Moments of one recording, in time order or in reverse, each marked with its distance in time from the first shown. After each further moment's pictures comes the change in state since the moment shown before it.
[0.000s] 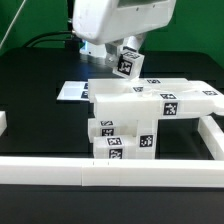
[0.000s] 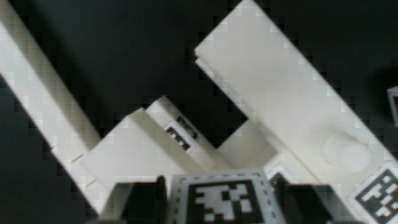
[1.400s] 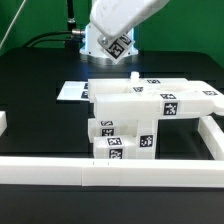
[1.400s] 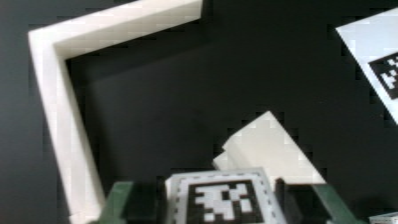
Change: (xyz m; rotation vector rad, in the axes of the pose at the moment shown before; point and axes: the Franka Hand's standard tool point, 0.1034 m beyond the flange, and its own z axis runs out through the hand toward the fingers) arm -0.013 0.019 -0.026 -0.008 -0.404 -0.176
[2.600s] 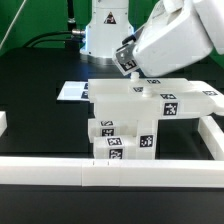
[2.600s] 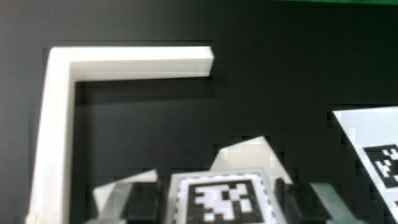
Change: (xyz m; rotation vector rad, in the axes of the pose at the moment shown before) arm 0.027 -0.002 -0.004 -0.080 -0.330 -0.253
